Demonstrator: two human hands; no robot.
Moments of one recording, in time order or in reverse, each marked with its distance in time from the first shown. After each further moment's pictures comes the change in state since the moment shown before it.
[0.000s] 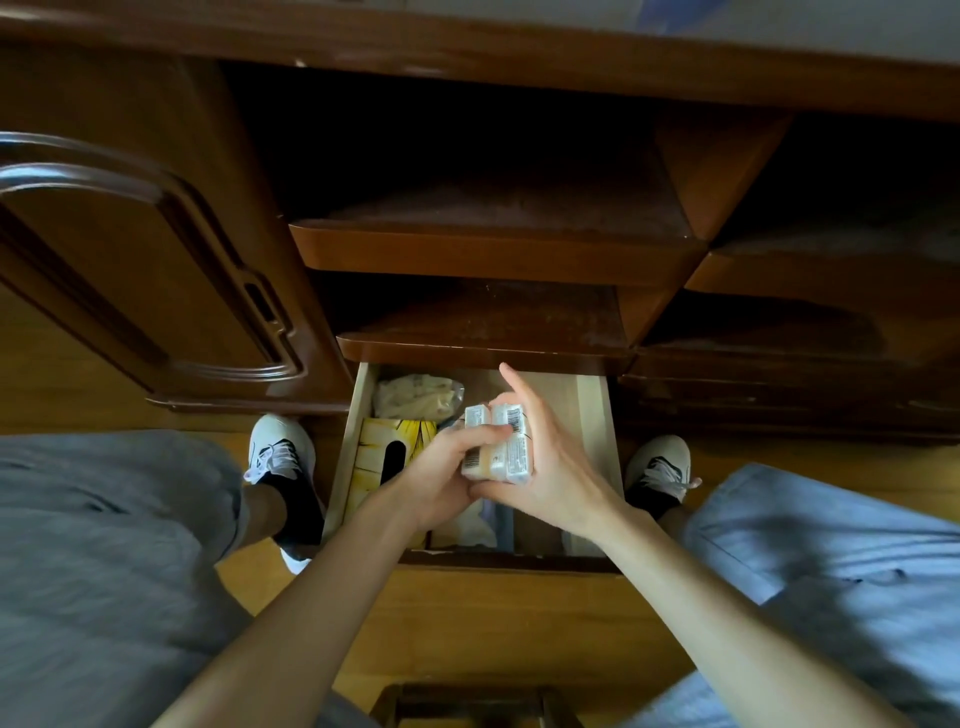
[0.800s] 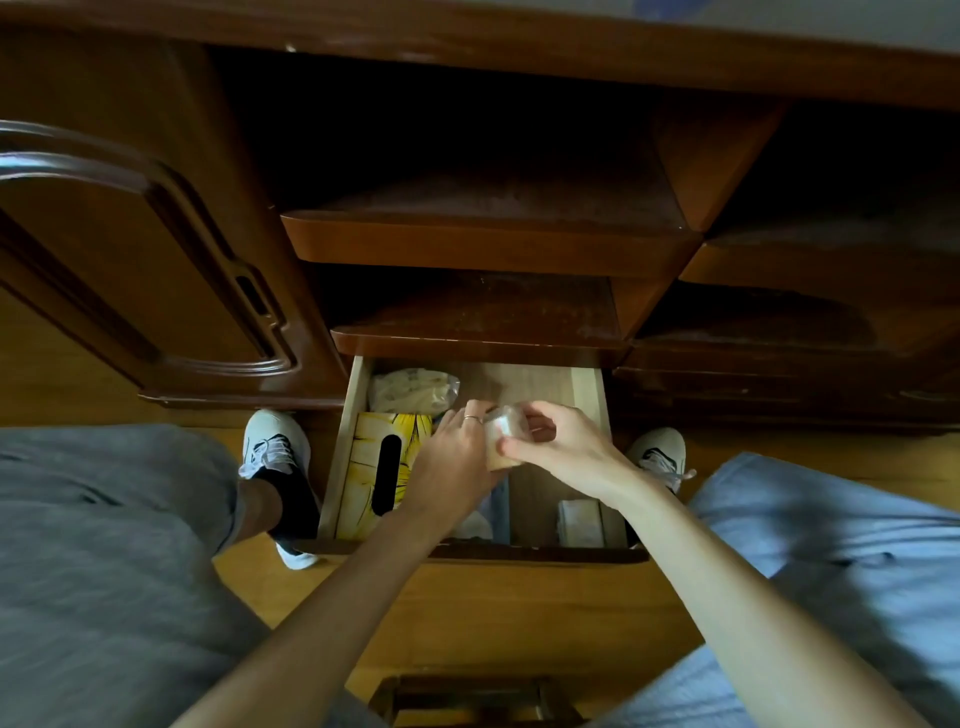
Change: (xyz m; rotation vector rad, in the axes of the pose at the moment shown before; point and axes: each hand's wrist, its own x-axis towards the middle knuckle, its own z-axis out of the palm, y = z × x) left_hand 0.025 -0.041 -0.017 1.552 0.565 0.709; right_hand 0.005 0.012 -0.023 0.047 -0.098 0.491
